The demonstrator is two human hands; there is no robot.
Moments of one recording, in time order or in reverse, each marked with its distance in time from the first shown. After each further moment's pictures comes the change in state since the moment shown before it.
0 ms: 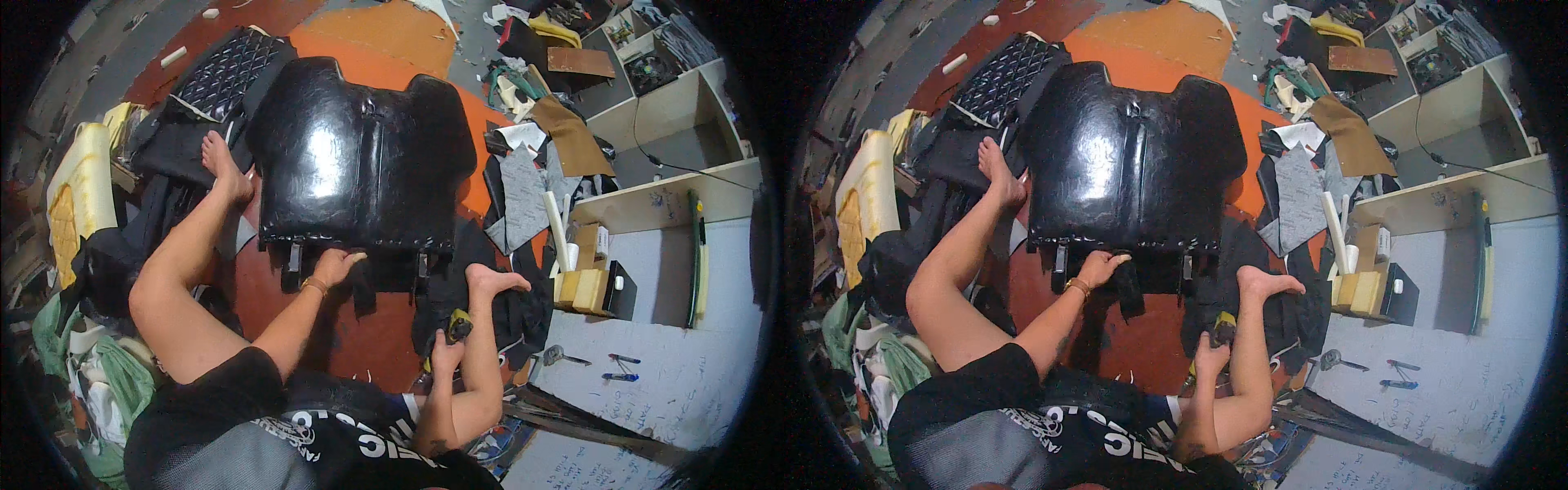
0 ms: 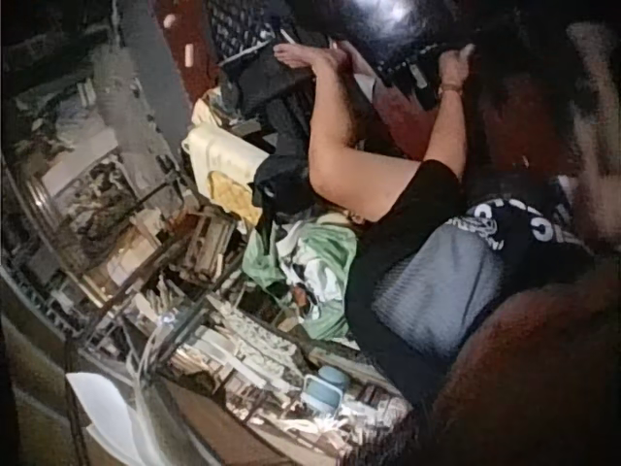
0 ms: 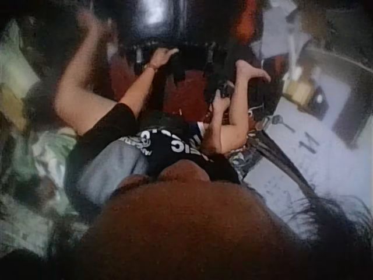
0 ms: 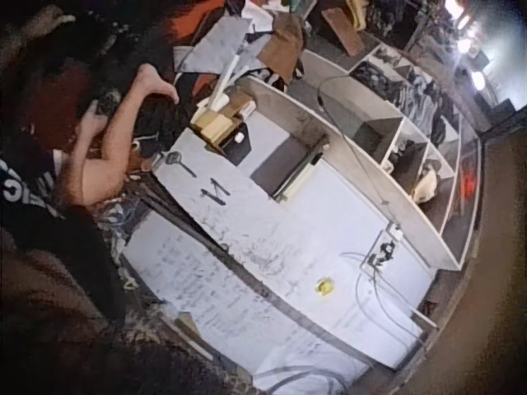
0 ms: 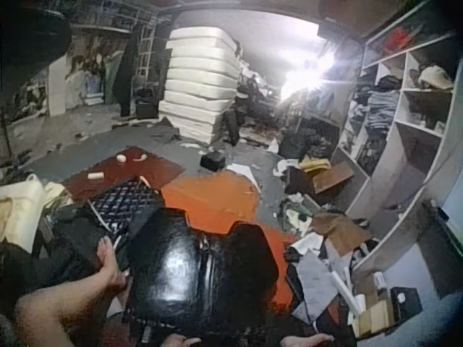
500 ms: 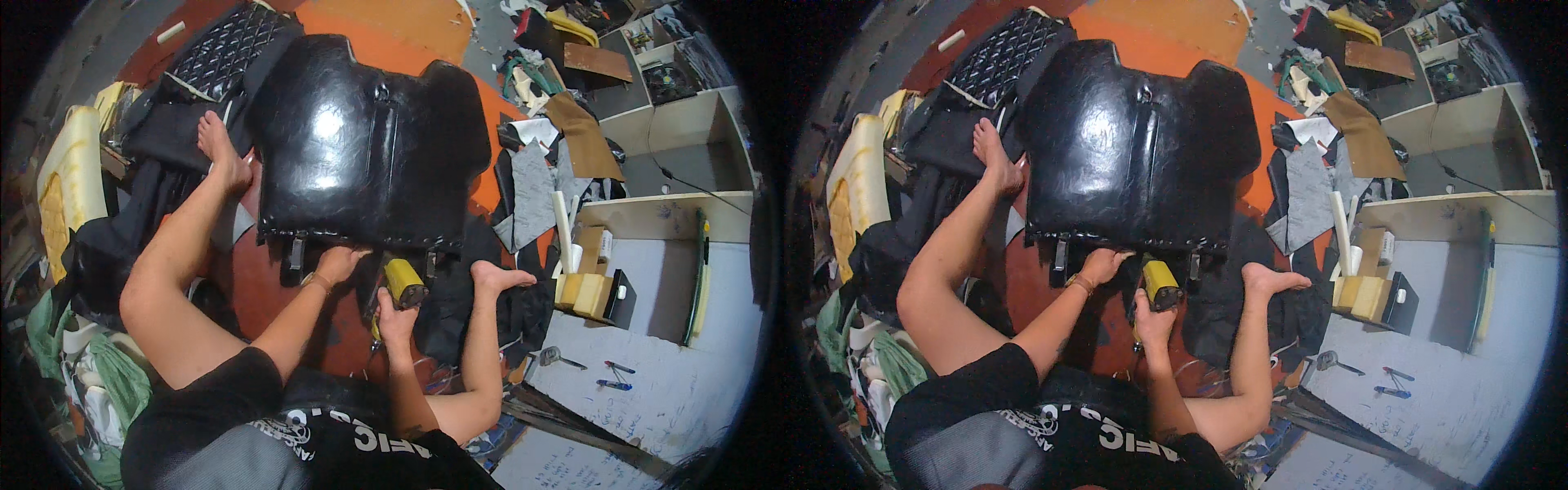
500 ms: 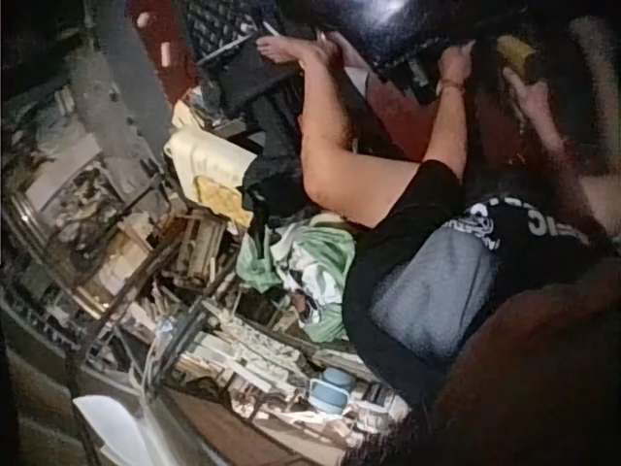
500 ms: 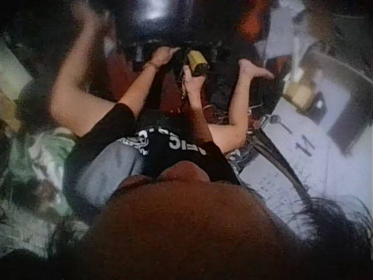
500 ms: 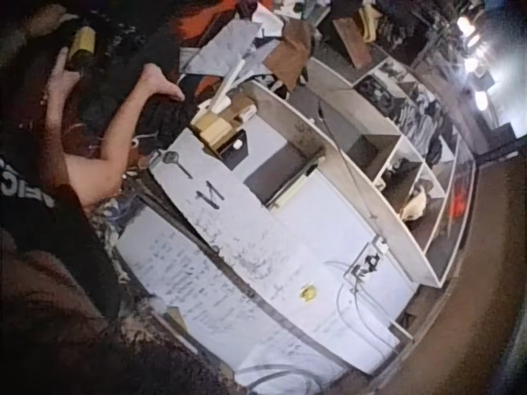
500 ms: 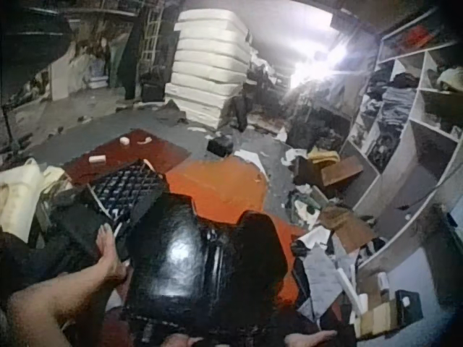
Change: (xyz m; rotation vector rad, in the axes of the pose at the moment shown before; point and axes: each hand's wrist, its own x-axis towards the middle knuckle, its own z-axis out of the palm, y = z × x) left_hand 0.014 -0.019 0.013 0.197 0.042 0.103; right_hand -0.028 -0.150 0.104 0.567 -0.395 -0.085
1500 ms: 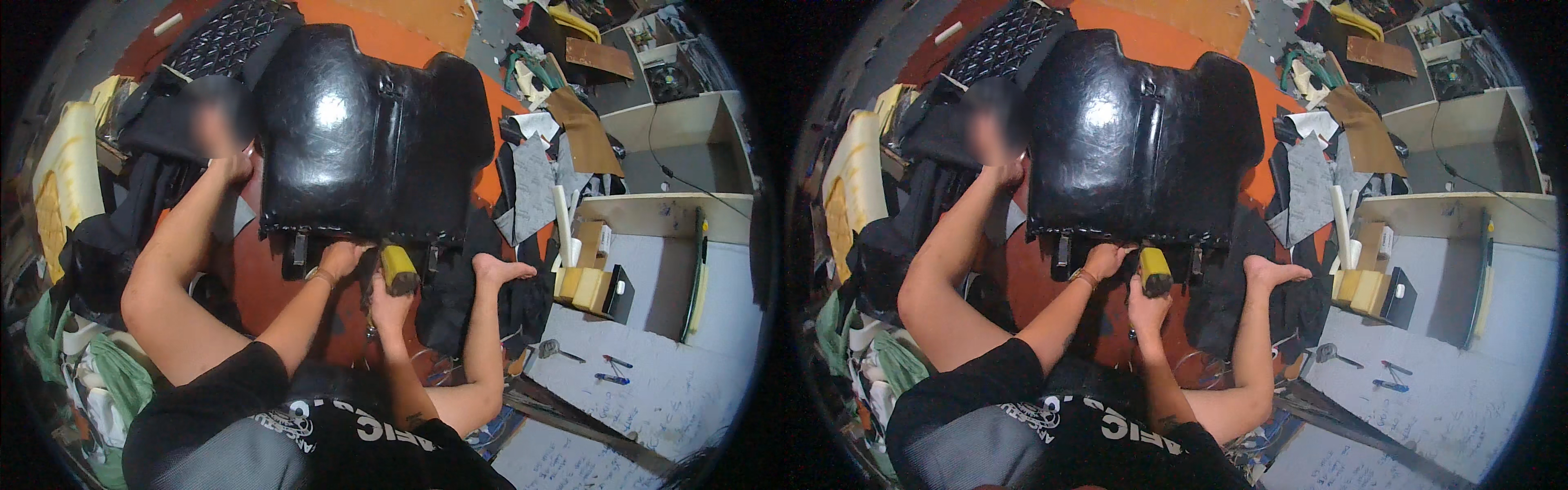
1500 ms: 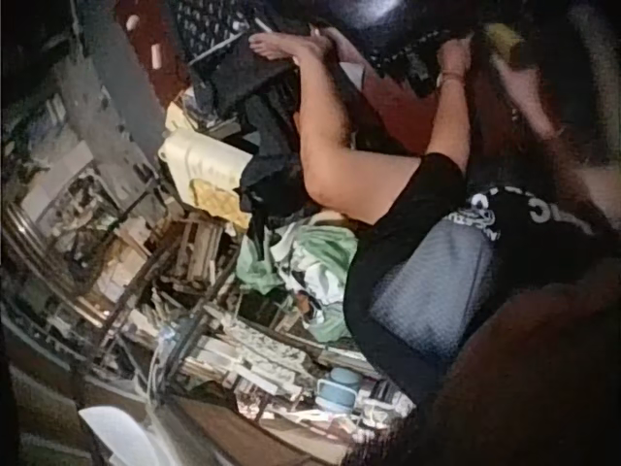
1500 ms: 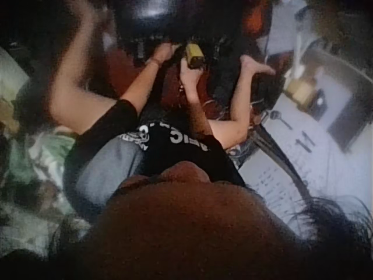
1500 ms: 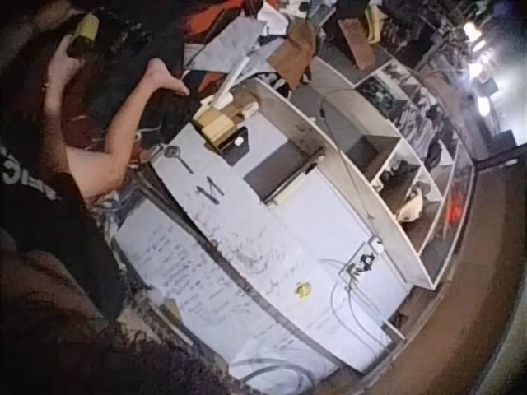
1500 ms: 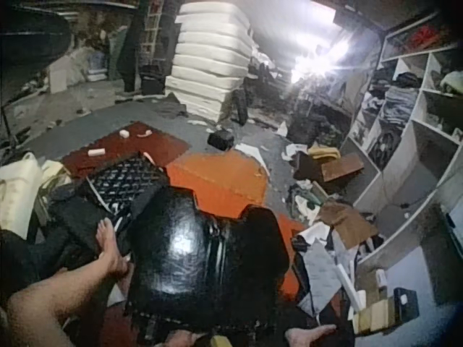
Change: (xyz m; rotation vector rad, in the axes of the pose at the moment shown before) left_hand -0.006 0.015 -0.008 0.026 -0.064 -0.100; right_hand 0.001 -0.039 0.031 -0.244 0.138 -0.010
